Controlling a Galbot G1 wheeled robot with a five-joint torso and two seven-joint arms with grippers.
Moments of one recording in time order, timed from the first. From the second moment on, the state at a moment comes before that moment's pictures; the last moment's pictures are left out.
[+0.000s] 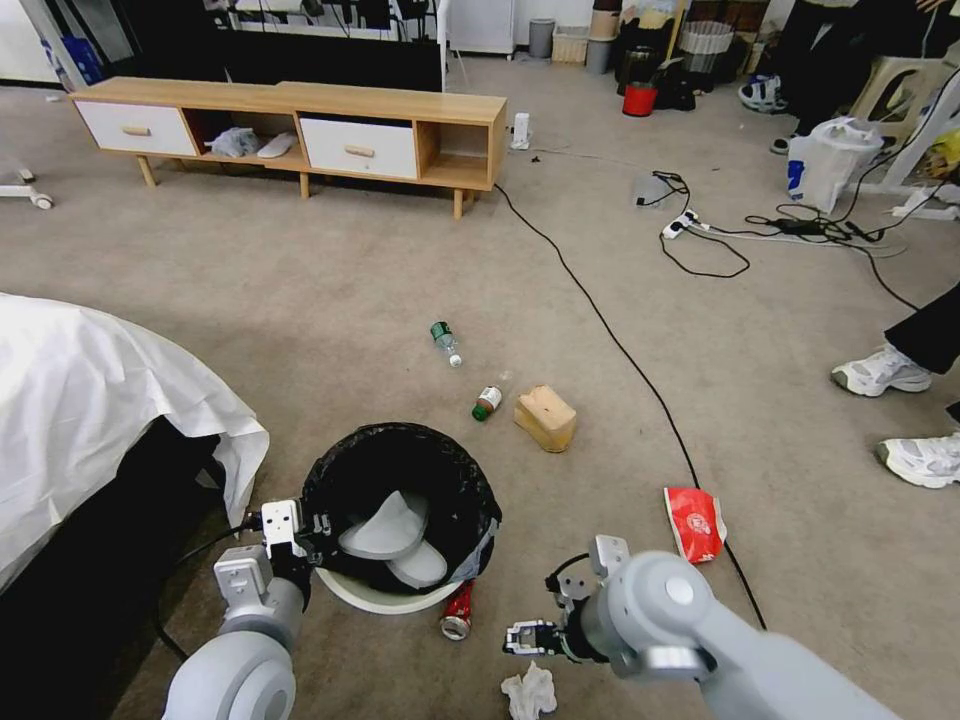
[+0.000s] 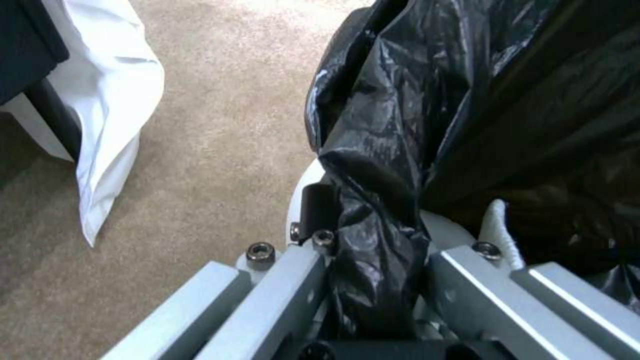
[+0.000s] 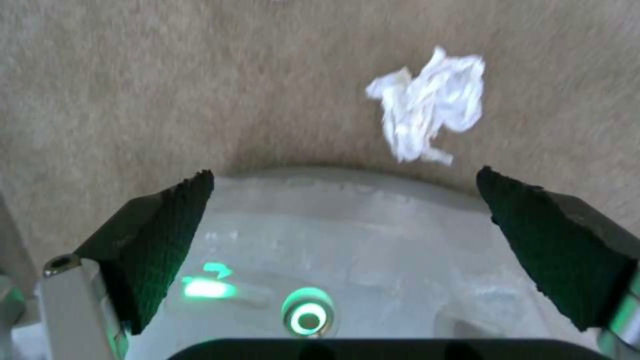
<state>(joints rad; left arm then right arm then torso) 1.56 -1.22 -0.45 -2.20 -0.52 0.43 -0.39 -0.95 0.94 -0.19 2.07 2.22 -0.69 1.39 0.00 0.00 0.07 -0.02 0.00</state>
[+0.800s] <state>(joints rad) 1.55 -1.23 -0.44 -2.17 -0.52 0.43 -0.40 -0.93 0.94 -0.23 1.96 2.34 -0.72 1.41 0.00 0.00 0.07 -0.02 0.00</state>
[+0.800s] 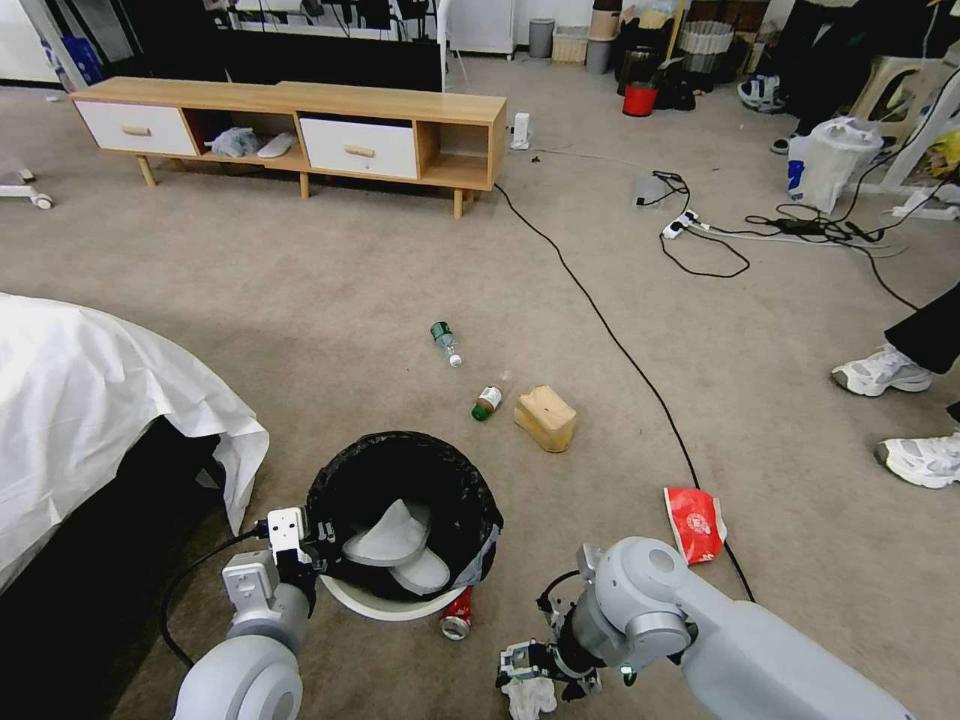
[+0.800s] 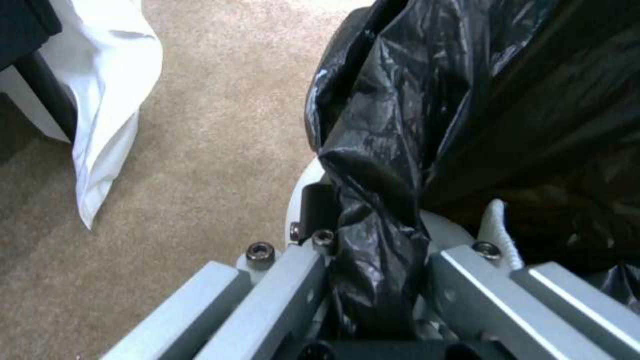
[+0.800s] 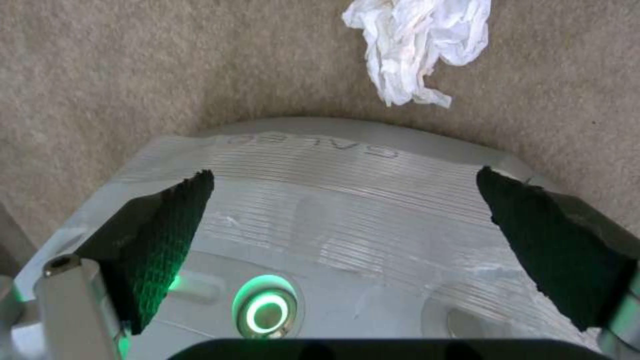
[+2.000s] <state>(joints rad) 1.55 -1.19 -0.44 -2.19 -0.54 0.42 -0.39 -0.88 1.00 -0.24 1.83 2.28 -0.74 1.38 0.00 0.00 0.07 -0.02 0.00</state>
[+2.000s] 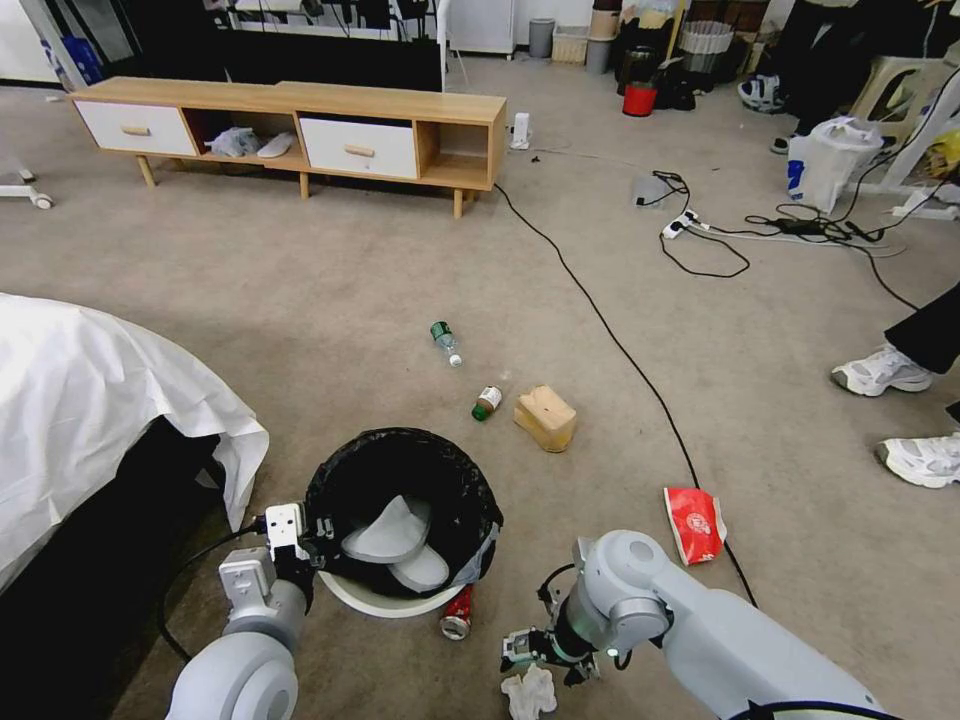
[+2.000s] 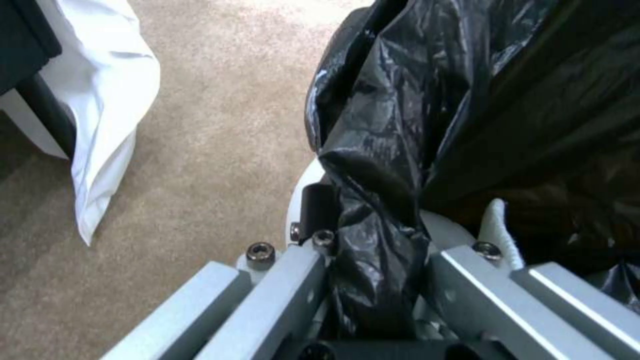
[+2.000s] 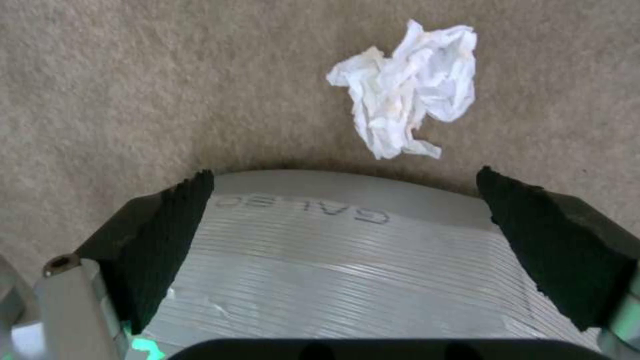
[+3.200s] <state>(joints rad) 1.54 -1.18 -0.45 -2.20 -0.57 0.43 -0.40 -0.85 1.03 -0.27 1.68 2.19 -0.74 1.30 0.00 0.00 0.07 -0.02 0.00</state>
